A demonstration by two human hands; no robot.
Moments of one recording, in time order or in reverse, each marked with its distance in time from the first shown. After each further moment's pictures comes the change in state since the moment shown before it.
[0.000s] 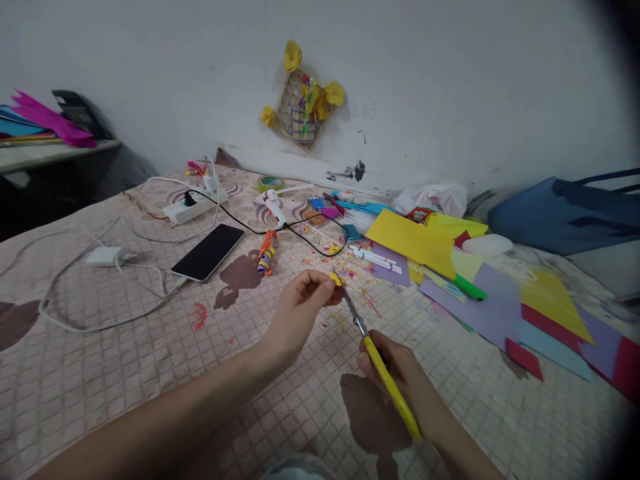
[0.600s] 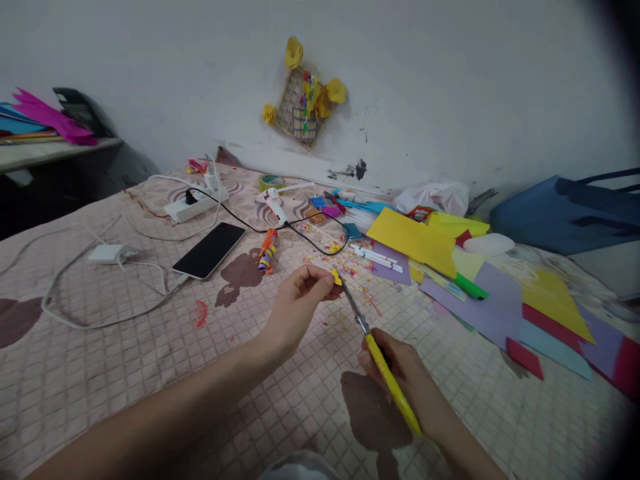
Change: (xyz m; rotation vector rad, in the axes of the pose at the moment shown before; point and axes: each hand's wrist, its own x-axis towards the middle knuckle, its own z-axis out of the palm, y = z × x) left_hand 0.004 0.005 -0.002 0.015 0.010 0.020; right_hand 0.000 -0.006 -0.004 -0.091 0.015 -0.040
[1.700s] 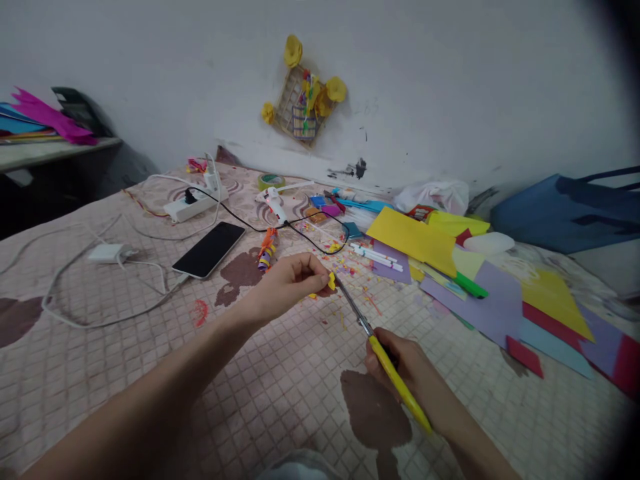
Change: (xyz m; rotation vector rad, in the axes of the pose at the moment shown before) left_hand 0.019 0.037 -0.023 0.381 -0.377 -0.052; right_hand 0.000 0.005 -0.009 -0.042 -0.035 -0.077
